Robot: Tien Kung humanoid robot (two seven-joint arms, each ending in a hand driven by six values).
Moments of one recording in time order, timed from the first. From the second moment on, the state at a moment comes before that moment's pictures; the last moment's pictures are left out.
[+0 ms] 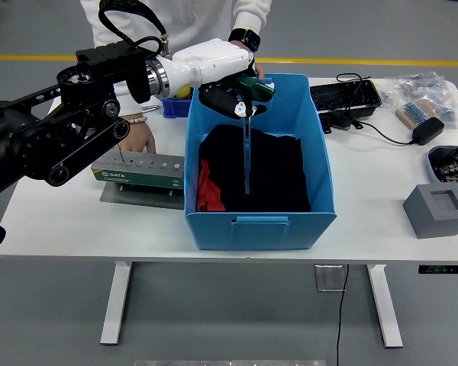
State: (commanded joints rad) left arm -1.12 0.26 -0.54 -0.98 1.75 -0.12 -0.21; right arm 0.18 -0.21 0.42 0.20 -0.26 -0.19 -0.16
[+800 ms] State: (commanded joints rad) left arm -1.15 0.14 -0.33 -0.82 1.67 0.00 -0.29; right arm 0.19 -0.22 0.44 0.21 -0.31 -0.18 -0.17
